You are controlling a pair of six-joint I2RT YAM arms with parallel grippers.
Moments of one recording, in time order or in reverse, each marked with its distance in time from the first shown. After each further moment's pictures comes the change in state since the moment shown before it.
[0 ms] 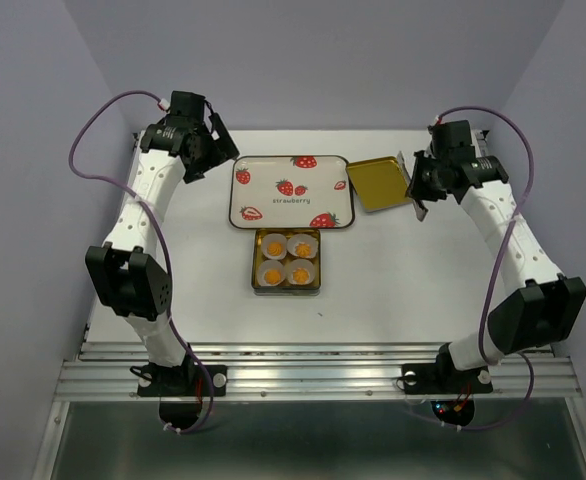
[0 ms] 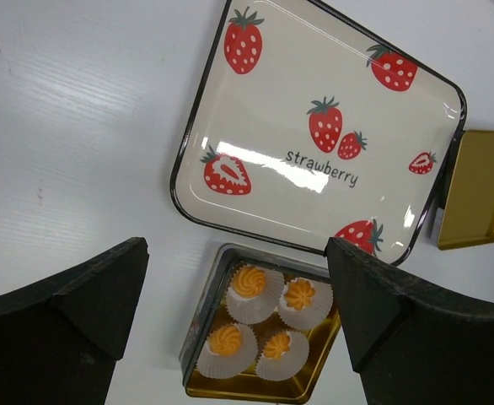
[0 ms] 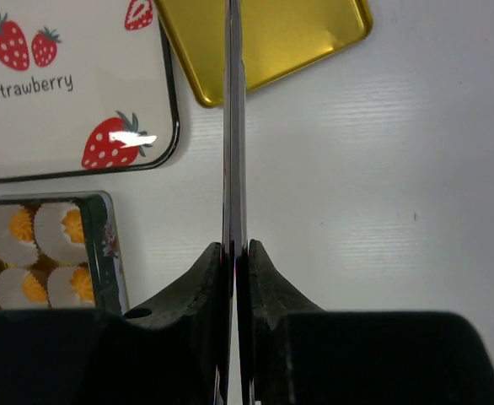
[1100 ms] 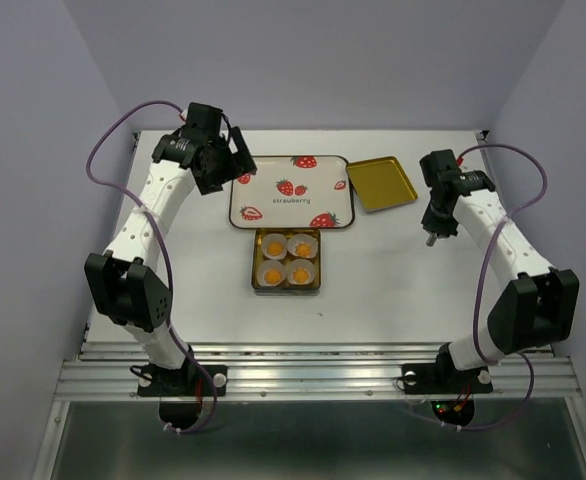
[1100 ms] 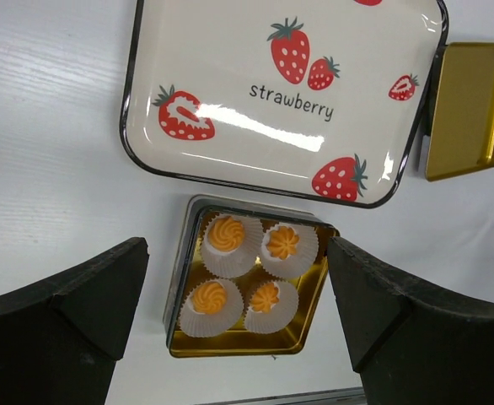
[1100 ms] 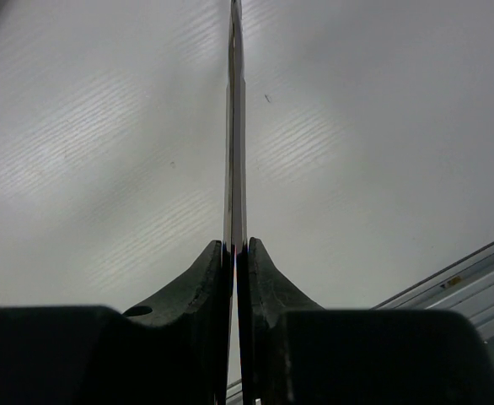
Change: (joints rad) left arm -0.094 -0.072 -0.109 0.011 0.072 -0.006; right arm 0.016 0.058 -0.100 -0.229 0.387 0.284
